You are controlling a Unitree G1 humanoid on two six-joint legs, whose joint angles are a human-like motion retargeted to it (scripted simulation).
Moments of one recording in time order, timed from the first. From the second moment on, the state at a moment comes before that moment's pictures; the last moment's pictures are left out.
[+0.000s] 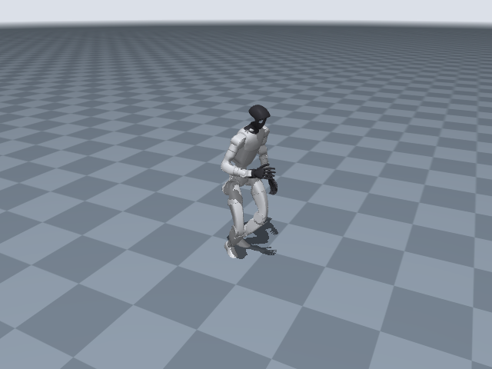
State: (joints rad) left arm -0.07 0.27 -0.37 0.92 -0.22 -0.22 0.10; right arm -0.13 -0.50 0.05 -0.24 -0.11 -0.26 -0.32; waist 0.03 0.06 0.24; left_leg -0.56 0.04 0.23 1.08 -0.51 0.11; right_leg -0.57 -0.24 -0.40 1.10 -0.51 -0.07
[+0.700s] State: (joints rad) left arm -0.05 0.25 -0.31 1.34 0.02 -0.14 -0.02; right arm -0.05 -0.26 0.45 1.27 -0.04 -0.08 0.09; waist -0.01 0.02 0.19; left_leg 0.02 -0.02 0.16 0.55 -0.45 -0.03; right_leg 0.04 -0.15 -0.36 0.65 -0.50 0.06
